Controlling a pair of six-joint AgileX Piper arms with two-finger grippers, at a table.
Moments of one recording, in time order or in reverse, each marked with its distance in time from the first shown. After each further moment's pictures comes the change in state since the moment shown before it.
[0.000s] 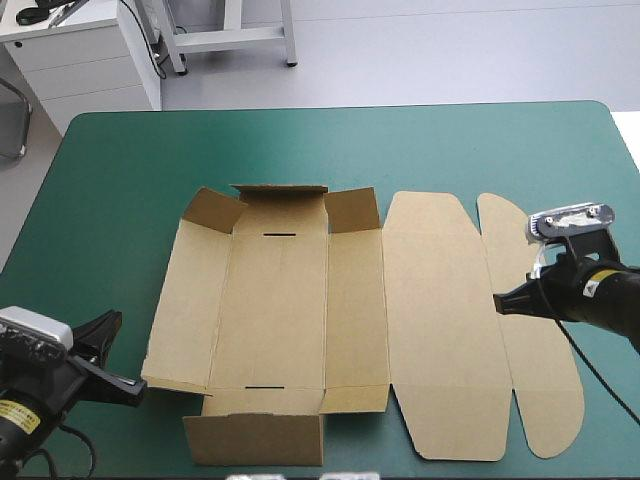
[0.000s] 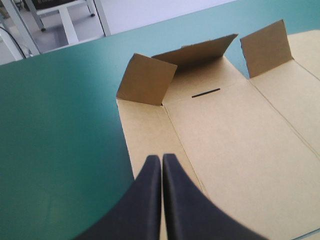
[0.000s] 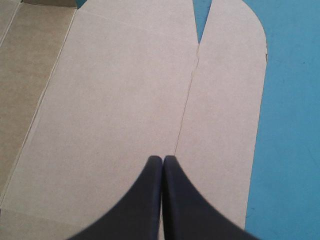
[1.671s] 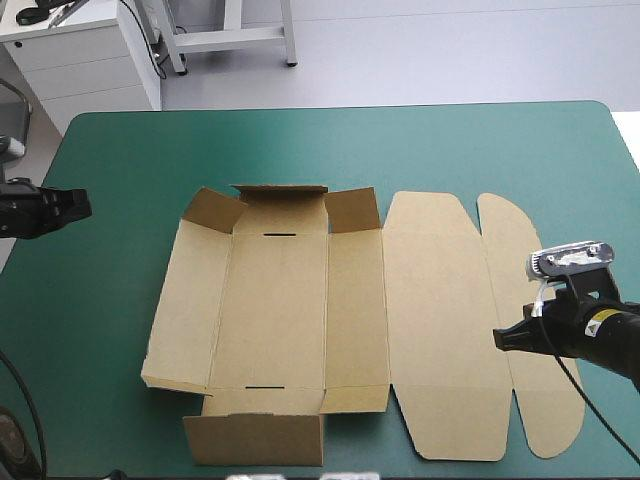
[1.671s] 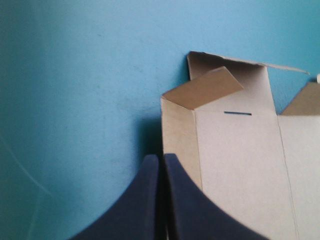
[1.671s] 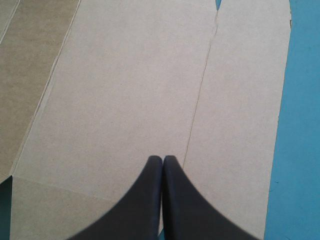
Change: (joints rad) left arm 0.814 1.027 -0.693 -0.717 0.470 0.438; right arm 0.000 -0.116 0.142 0.045 -0.003 -0.008
